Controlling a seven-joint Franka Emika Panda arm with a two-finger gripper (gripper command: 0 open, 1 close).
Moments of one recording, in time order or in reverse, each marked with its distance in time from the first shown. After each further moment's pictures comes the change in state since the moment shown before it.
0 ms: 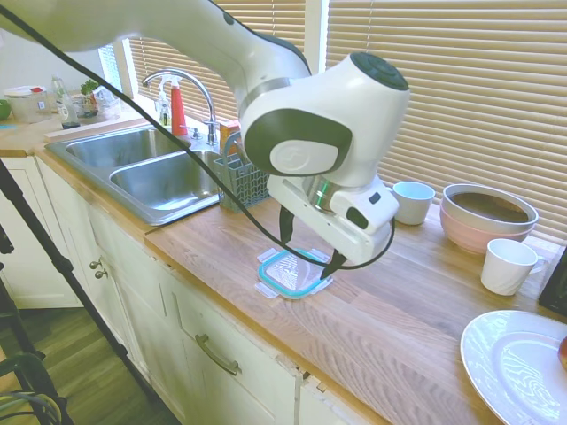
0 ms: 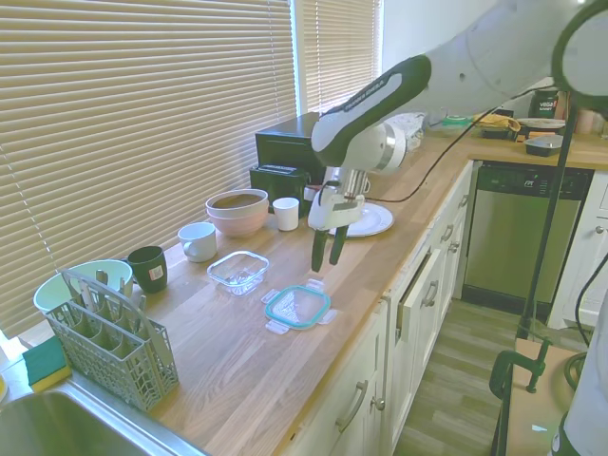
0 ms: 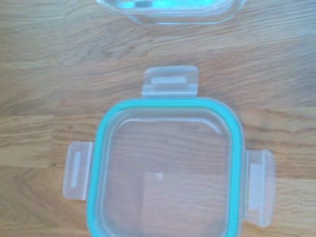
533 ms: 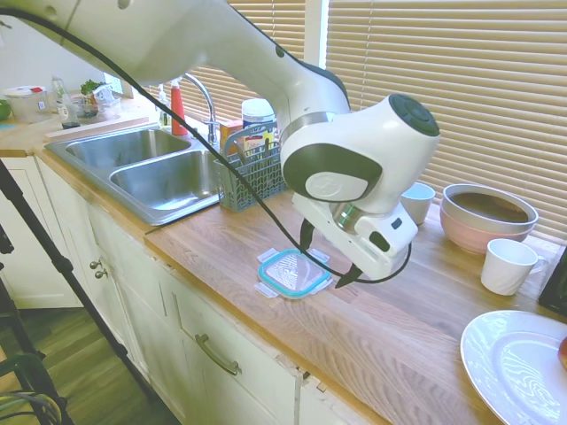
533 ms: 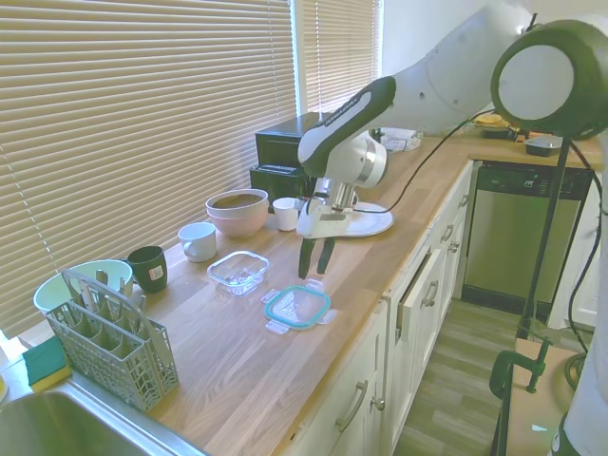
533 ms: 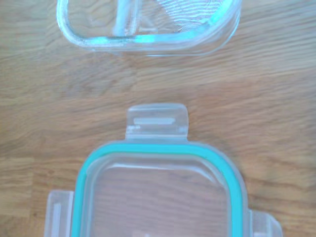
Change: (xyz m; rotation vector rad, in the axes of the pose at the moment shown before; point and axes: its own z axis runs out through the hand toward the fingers) arm 0.037 -0.008 0.041 0.056 -0.045 0.027
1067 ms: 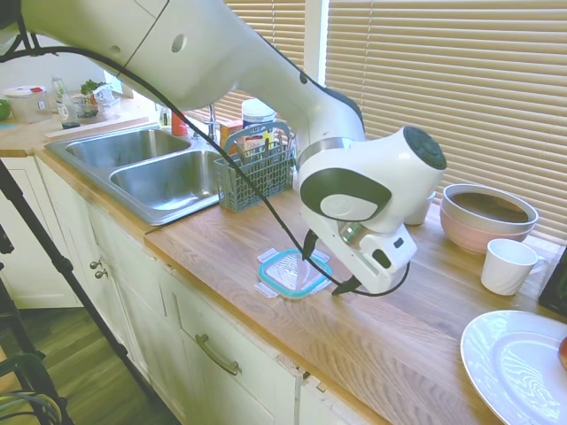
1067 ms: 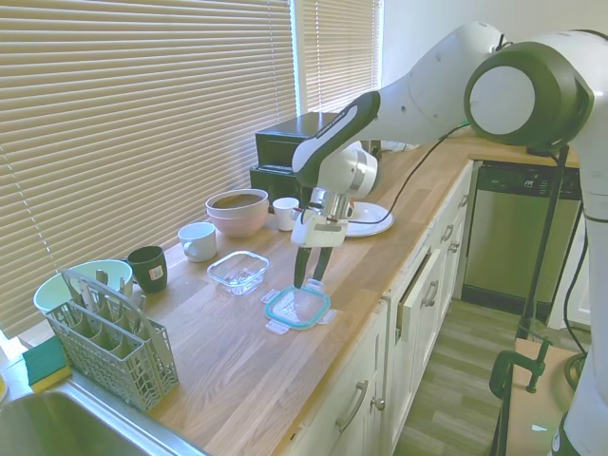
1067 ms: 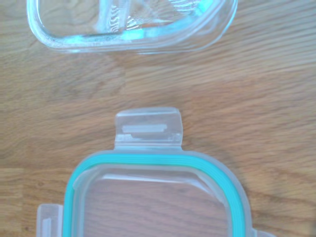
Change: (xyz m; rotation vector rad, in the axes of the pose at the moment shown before) arm 0.014 0.002 0.021 0.014 -0.053 0.028
